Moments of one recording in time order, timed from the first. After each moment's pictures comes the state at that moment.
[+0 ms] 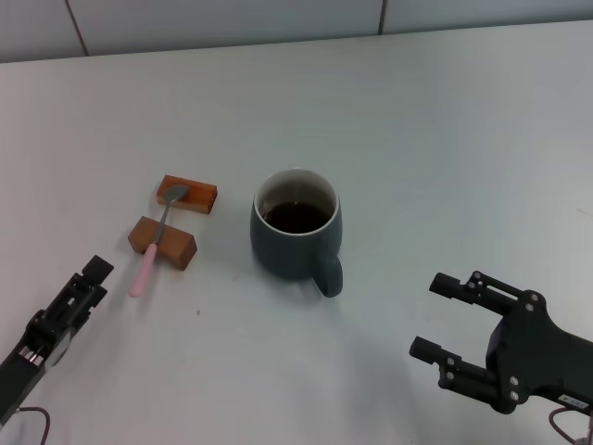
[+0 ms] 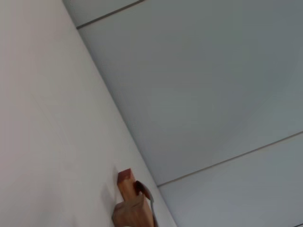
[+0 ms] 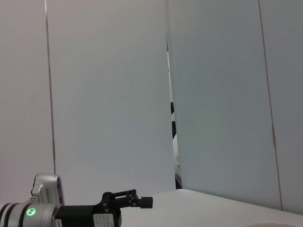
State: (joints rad) left arm -0.10 -2.08 1.72 0.06 0.33 1.53 -1.49; right arm 0.27 2.08 -0.39 -0.19 -2.06 -1.83 0.54
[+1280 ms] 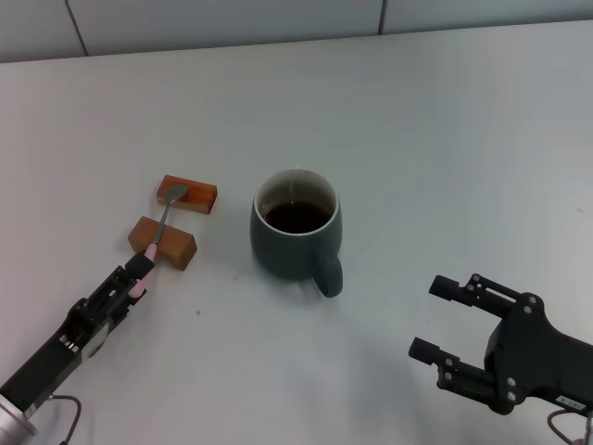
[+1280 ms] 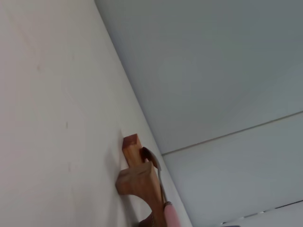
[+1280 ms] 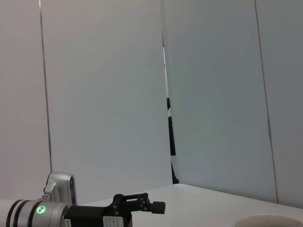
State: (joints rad) left arm -0.15 -2.08 1.80 0.08 0.33 1.44 -1.57; right arm 0.26 2.08 -0.39 -0.19 -2.06 -1.81 0.54
